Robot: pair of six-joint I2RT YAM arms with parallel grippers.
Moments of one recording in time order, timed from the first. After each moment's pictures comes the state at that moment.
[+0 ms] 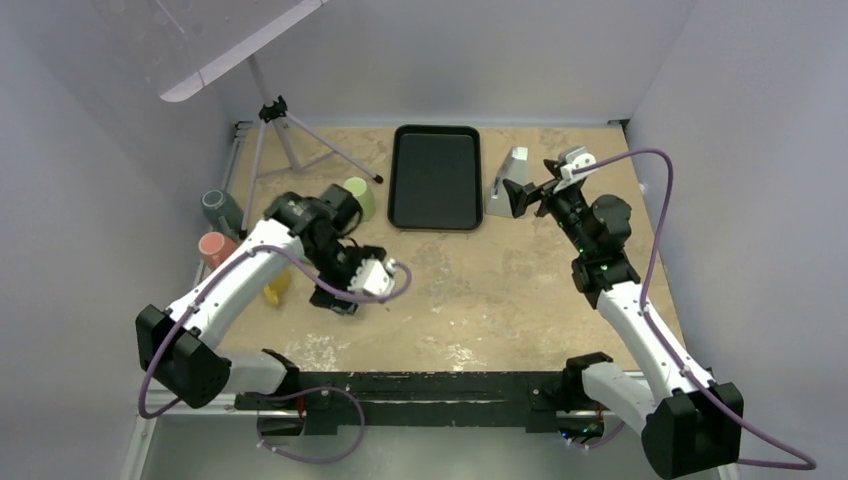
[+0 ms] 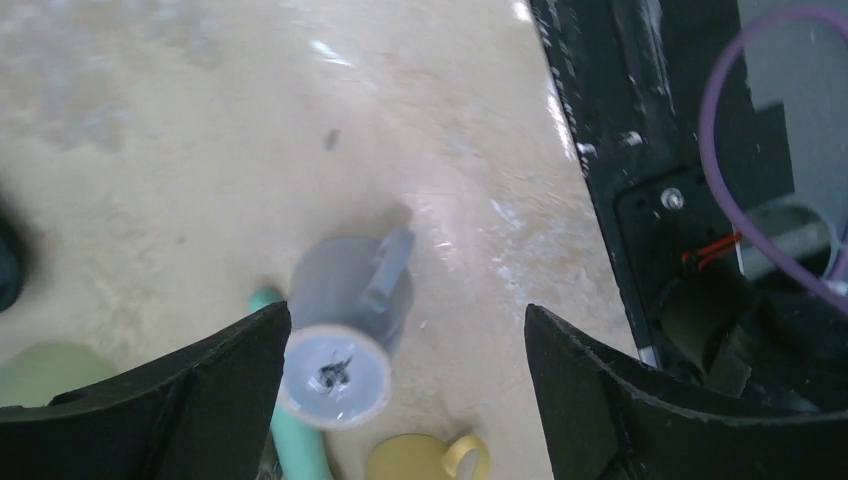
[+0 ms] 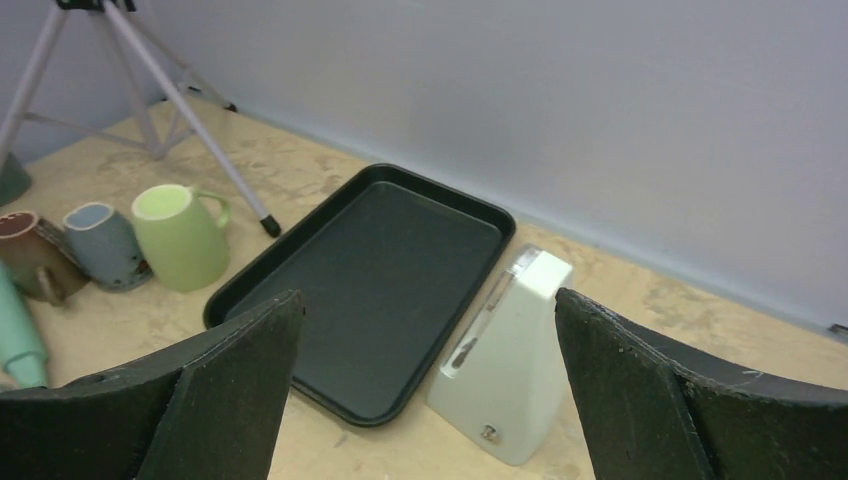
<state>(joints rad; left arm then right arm) -0.47 1.33 1.32 -1.43 0.54 1.38 0.18 0.97 0.69 0.39 -0.26 -0.03</state>
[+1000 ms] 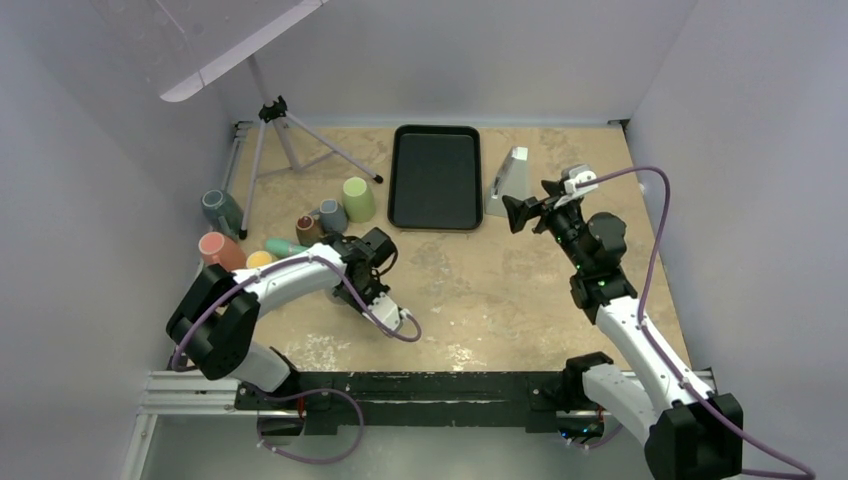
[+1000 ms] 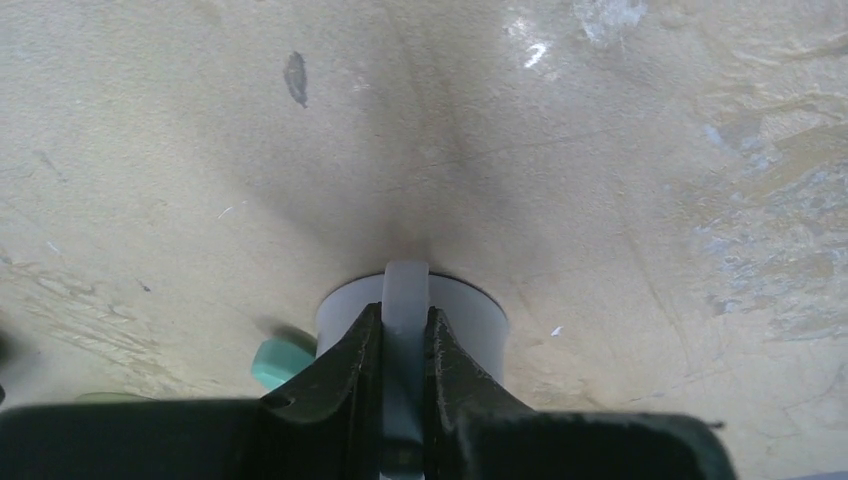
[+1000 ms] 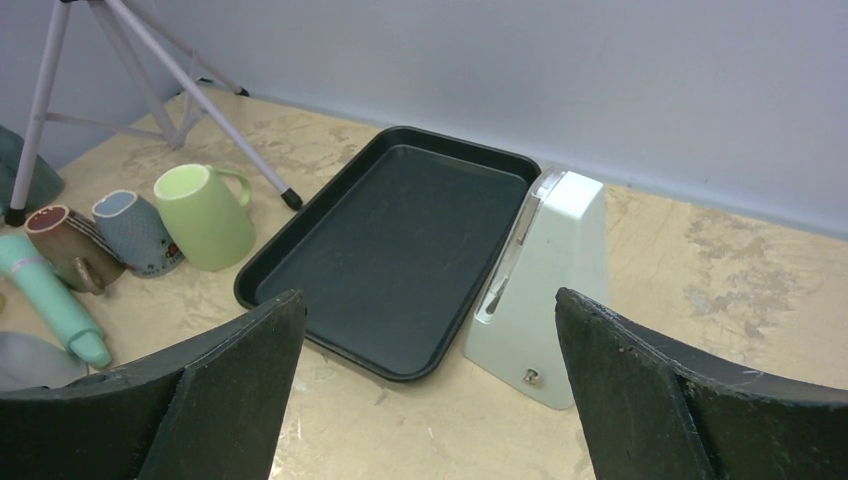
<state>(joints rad) -0.71 1.49 0.87 -0.88 0.02 1.55 0.22 0.90 0.56 0.40 -0.22 0.08</state>
